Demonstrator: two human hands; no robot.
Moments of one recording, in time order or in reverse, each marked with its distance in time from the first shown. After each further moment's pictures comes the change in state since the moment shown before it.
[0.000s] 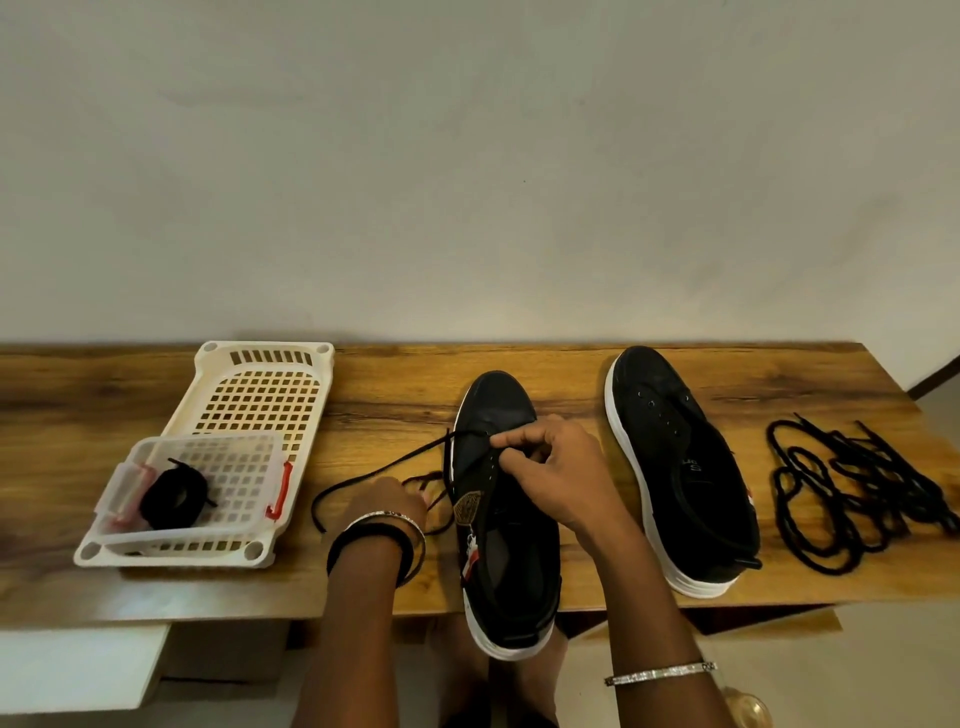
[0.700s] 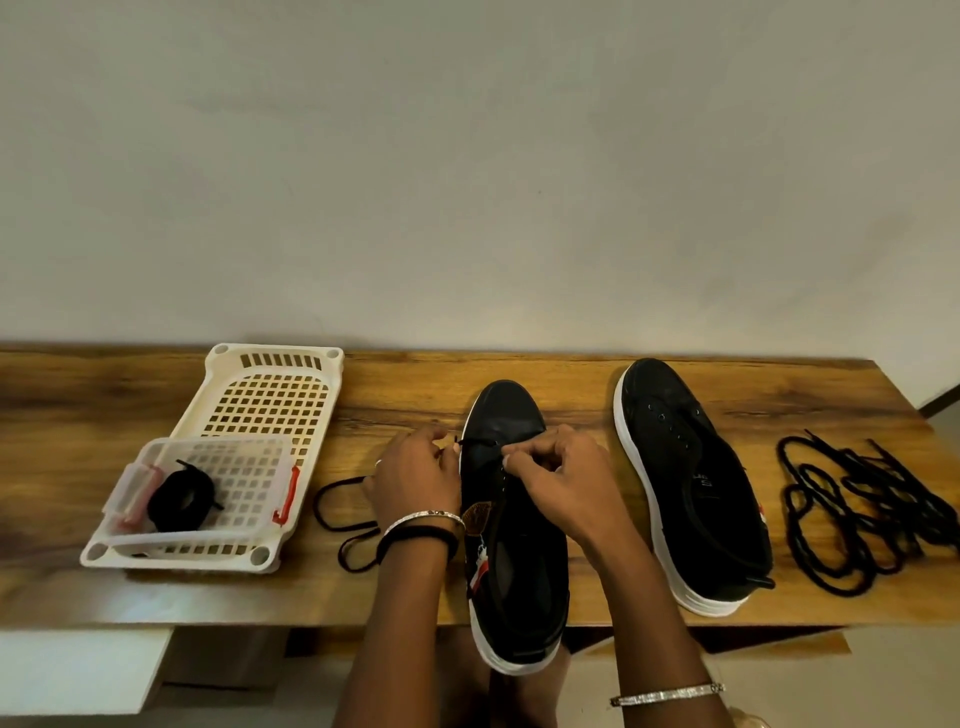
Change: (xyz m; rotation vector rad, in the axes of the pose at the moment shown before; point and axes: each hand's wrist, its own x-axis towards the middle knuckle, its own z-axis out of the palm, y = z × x) left_hand 0.010 0.028 0.015 -0.185 0.493 0.294; right_hand 0.002 0.002 0.004 0.005 0.069 -0.039
